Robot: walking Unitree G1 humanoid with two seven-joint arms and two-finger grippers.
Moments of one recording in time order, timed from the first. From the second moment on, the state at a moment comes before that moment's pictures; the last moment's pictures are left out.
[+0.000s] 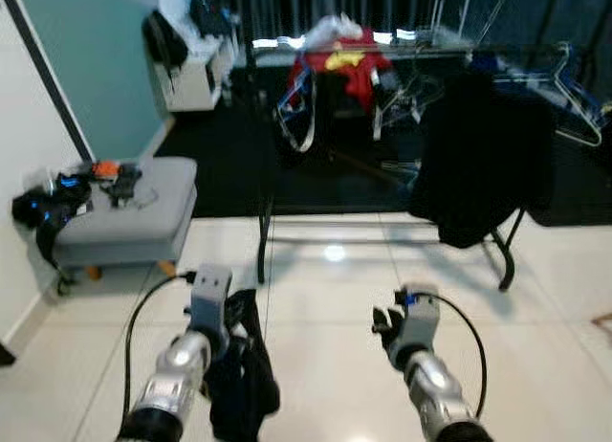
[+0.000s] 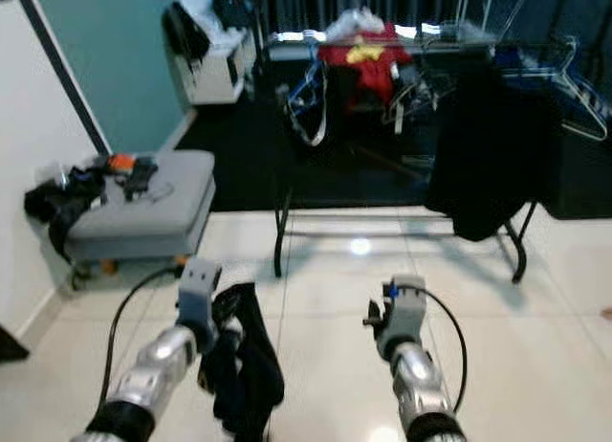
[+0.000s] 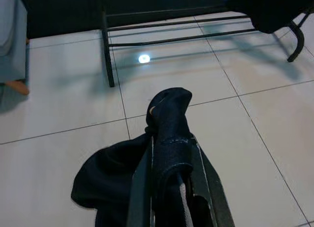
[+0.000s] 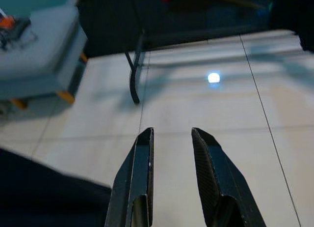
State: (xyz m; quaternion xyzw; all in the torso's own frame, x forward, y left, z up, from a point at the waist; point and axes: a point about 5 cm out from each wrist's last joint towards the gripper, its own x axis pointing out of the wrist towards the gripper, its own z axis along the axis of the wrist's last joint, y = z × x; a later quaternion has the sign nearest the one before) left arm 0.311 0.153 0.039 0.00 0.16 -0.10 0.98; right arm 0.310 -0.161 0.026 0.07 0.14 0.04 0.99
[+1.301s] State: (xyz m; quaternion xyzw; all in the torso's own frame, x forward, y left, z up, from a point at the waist) left arm 0.313 0.146 0.041 -0.02 0.15 -0.08 0.99; right arm 0.313 -0.161 0.029 0.05 0.14 0.05 0.99
